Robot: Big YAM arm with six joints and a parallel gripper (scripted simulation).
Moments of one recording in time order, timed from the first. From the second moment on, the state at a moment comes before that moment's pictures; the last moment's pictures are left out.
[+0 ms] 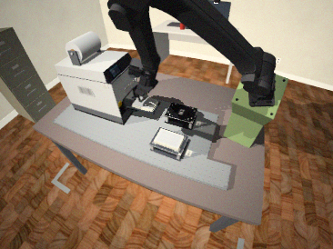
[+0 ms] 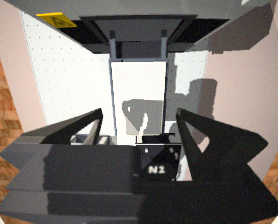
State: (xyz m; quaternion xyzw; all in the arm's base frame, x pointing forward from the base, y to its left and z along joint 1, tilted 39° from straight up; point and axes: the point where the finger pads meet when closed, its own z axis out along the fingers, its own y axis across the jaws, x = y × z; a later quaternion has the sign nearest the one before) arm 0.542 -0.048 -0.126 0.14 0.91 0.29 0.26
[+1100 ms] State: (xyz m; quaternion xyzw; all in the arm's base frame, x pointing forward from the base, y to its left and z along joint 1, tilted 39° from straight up) arm 0.552 -0.039 -0.136 0.14 0.91 0.29 0.27
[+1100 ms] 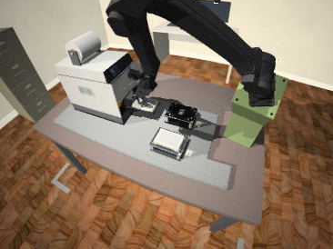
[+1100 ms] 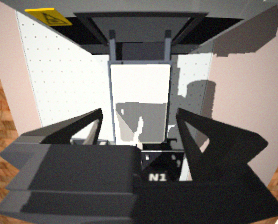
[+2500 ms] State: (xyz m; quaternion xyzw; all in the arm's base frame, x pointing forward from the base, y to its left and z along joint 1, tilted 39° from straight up) arm 0.553 -0.031 -0.153 0.14 0.91 0.29 0.26
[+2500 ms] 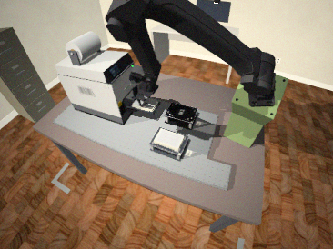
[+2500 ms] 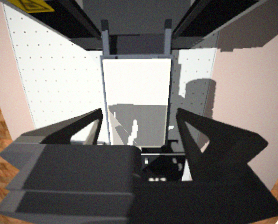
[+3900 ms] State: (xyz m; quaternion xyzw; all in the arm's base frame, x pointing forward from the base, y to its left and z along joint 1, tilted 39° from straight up) arm 0.554 -0.032 -0.151 0.14 0.91 0.29 0.27
